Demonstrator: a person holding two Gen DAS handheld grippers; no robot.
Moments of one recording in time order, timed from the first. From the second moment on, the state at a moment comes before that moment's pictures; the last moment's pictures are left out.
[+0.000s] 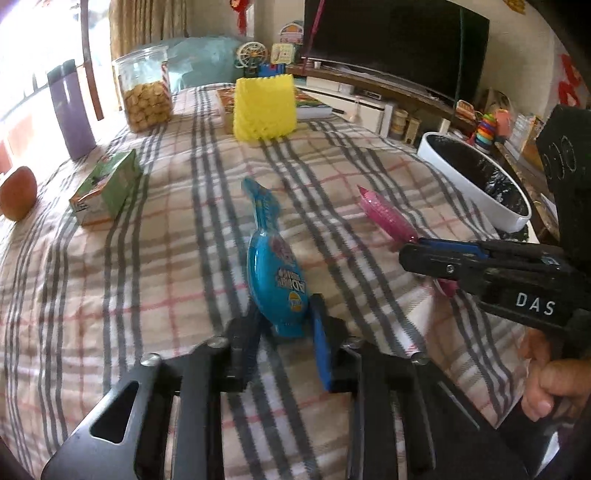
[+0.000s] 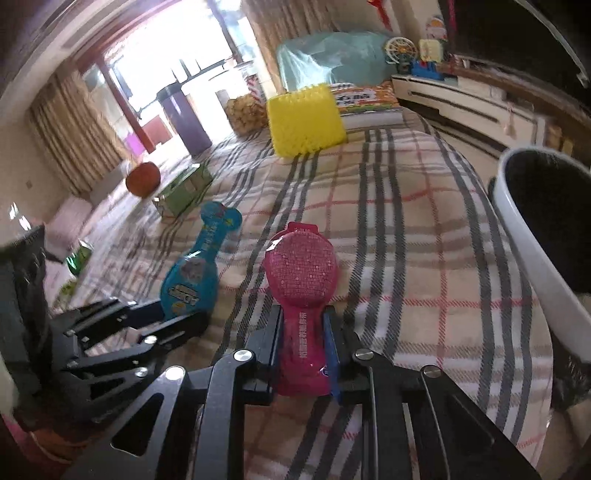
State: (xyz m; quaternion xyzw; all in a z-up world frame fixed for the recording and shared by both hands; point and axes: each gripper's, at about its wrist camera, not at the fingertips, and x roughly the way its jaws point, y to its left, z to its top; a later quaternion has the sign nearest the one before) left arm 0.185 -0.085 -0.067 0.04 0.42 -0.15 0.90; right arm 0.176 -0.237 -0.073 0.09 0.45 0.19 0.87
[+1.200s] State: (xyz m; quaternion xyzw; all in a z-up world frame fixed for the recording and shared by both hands) left arm 0.172 -0.212 -0.017 0.08 0.37 -0.28 0.88; right arm 0.134 -0.375 -0.024 0.18 0.38 0.09 0.90
